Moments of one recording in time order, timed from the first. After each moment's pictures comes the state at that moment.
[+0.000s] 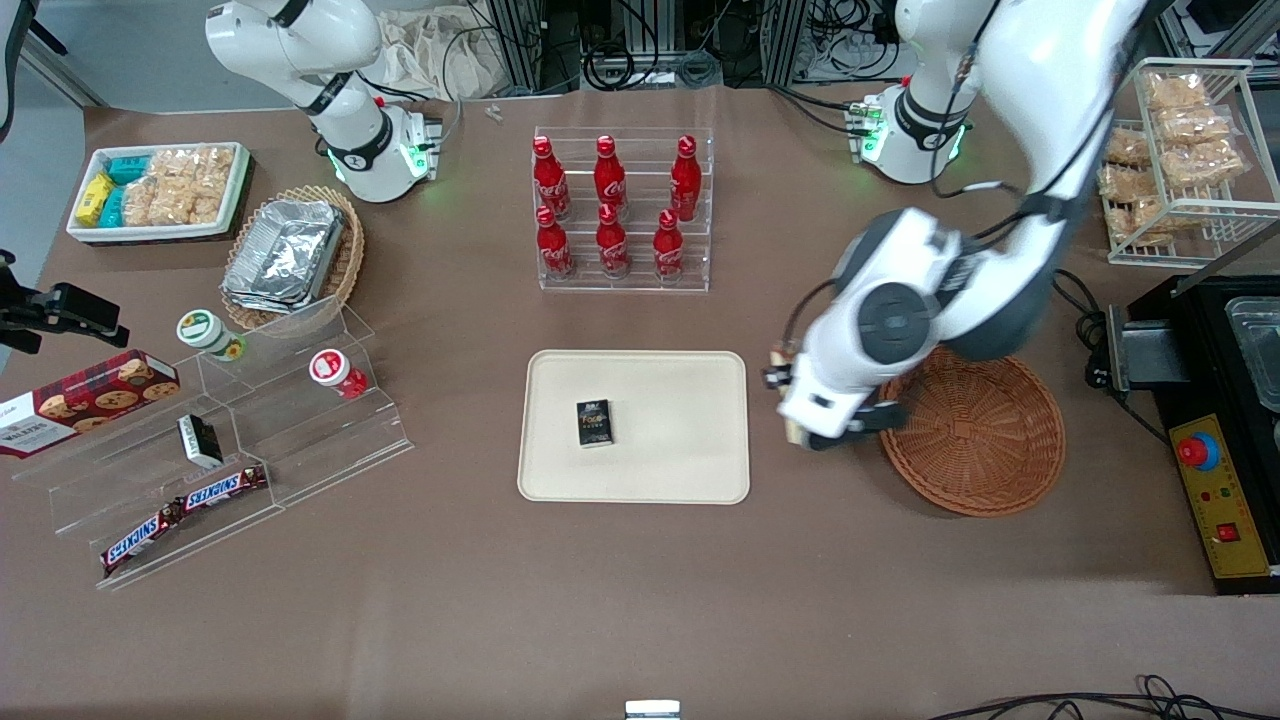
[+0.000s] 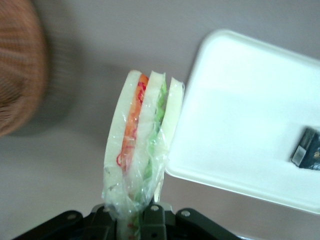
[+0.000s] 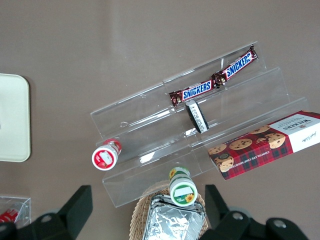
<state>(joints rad) -0.11 0.52 -0.51 -1.60 0.11 1.89 -0.85</state>
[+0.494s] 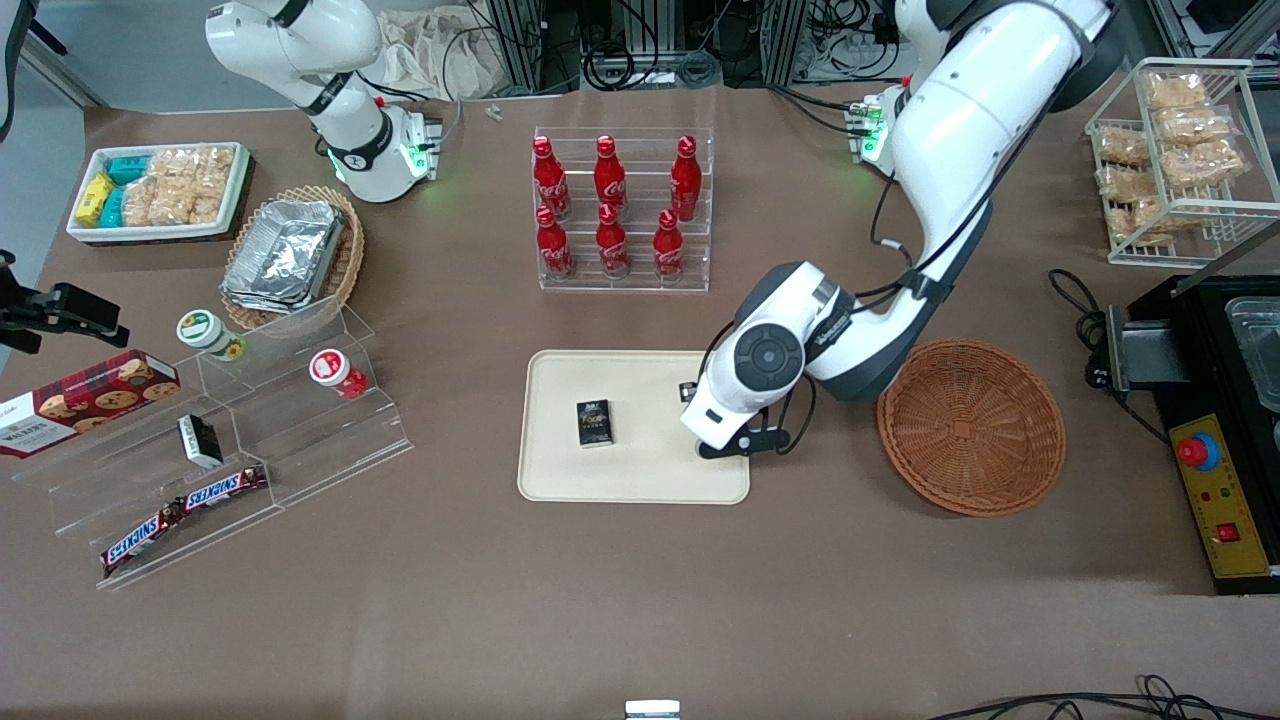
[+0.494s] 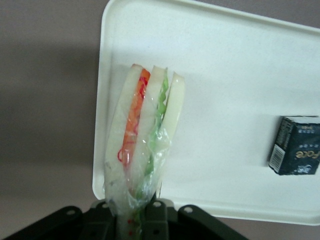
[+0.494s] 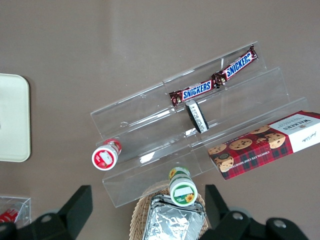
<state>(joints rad) -0.21 0.75 -0.51 -1.48 0.18 2.03 -0.85</state>
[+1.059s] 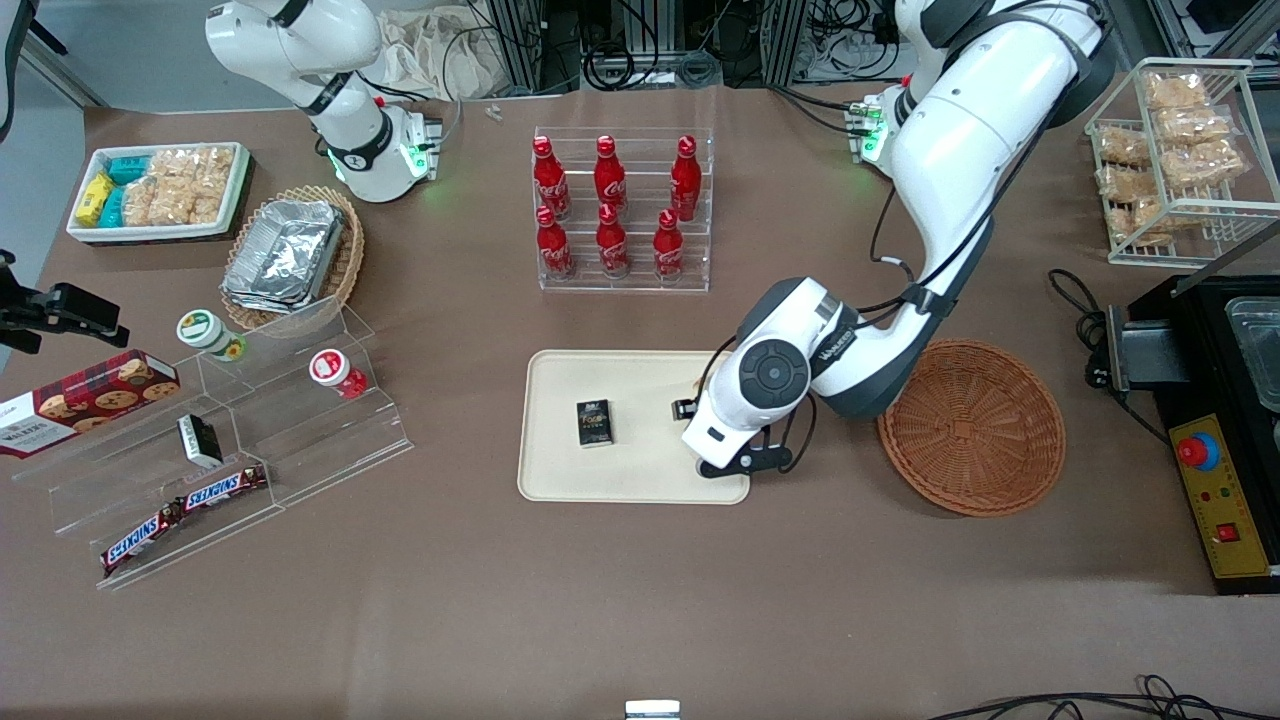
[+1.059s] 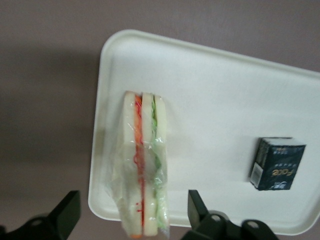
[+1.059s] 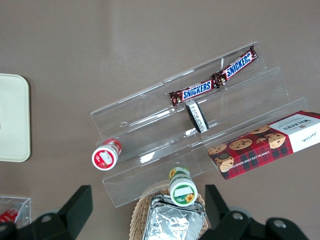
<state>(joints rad) -0.20 0.76 -0.50 -1.38 0.18 1.99 -0.86</state>
